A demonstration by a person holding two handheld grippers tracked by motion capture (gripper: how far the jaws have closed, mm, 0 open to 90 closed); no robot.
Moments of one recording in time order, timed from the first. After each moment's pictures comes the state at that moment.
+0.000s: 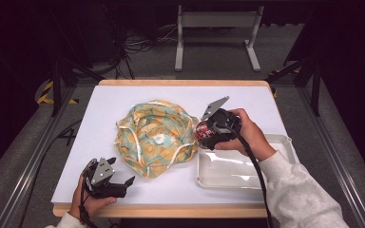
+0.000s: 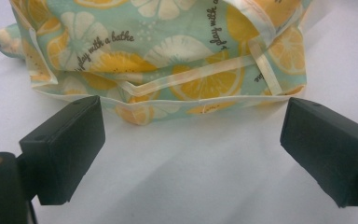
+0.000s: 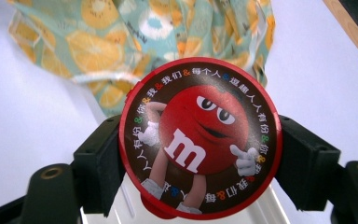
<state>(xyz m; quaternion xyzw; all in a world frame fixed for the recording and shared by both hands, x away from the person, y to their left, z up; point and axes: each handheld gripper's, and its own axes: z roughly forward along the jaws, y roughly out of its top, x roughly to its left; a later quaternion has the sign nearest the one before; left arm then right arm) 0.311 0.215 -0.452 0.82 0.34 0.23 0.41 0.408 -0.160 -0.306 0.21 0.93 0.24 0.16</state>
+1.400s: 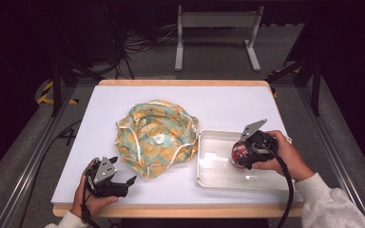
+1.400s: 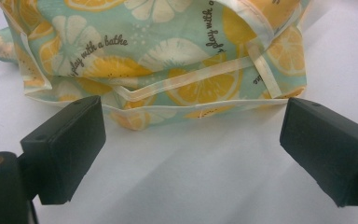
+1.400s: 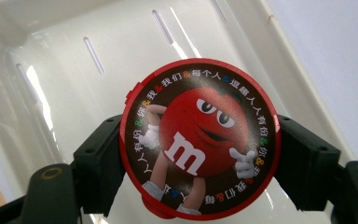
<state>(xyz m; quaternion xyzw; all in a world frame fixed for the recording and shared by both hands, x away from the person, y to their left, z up) 0.314 0.210 -0.452 0.82 0.33 0.22 0.40 0.382 -0.260 -0.359 0.26 0.94 0.19 0.14</state>
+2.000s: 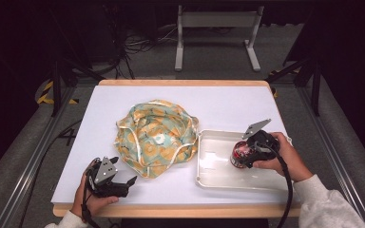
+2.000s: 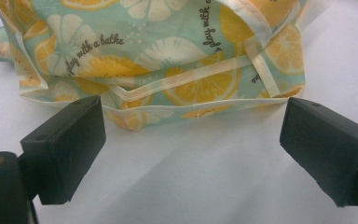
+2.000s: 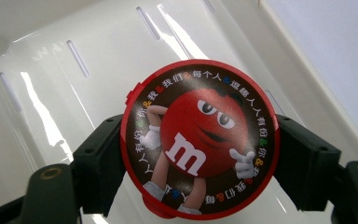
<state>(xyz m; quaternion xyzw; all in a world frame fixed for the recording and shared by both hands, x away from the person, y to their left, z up) 0.314 0.209 -0.453 0.83 0.33 0.22 0.40 0.388 -0.271 -0.371 0.30 0.92 0.21 0.12</state>
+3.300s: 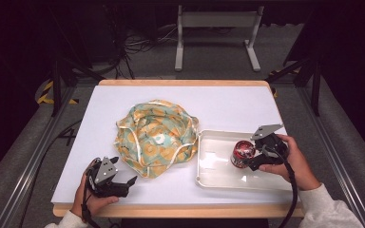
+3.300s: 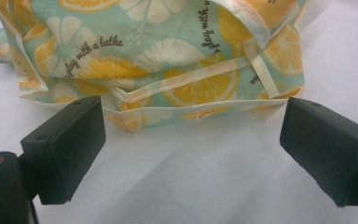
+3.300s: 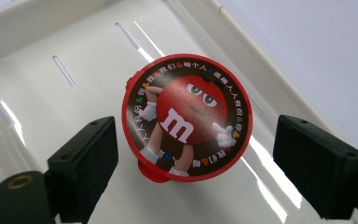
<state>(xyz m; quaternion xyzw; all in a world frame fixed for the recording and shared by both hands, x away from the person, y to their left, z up) 0.314 0.209 -0.452 0.83 0.33 0.22 0.40 0.367 -0.285 -0.363 0.32 0.90 0.24 0.18</state>
